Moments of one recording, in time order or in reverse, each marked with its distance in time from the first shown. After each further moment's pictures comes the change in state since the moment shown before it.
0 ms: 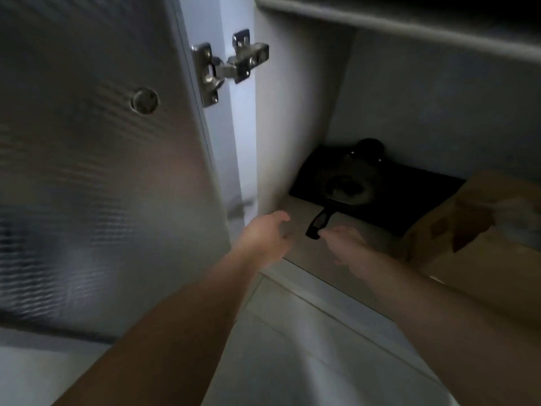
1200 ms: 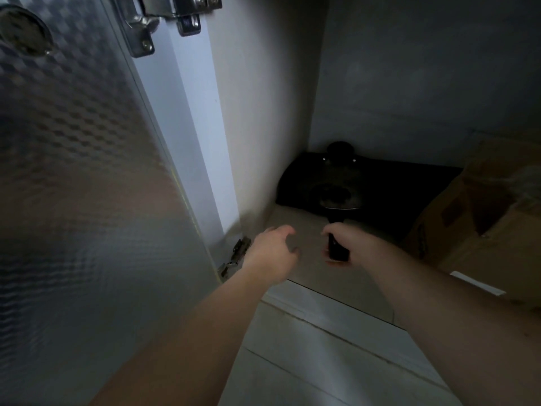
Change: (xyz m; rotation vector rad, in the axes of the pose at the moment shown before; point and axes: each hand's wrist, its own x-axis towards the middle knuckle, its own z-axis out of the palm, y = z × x) left_hand 0.057 -0.024 0.075 0.040 0.036 0.139; right_hand 0.103 0.038 0.012 0.410 -0.071 0.156
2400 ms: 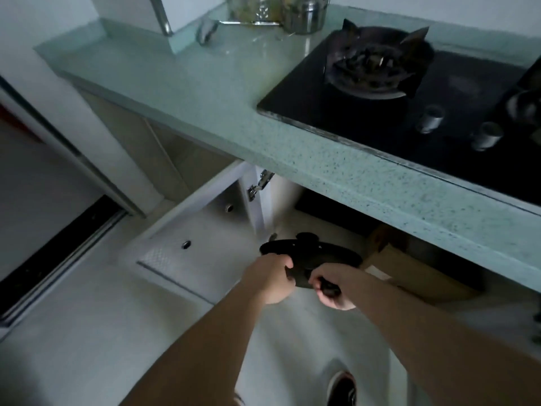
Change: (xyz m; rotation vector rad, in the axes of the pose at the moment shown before) left_hand -0.245 0.219 -0.294 0.155 -0.289 -0.163; right_hand -0.422 -0.111 -0.070 -0.047 -0.279 0.461
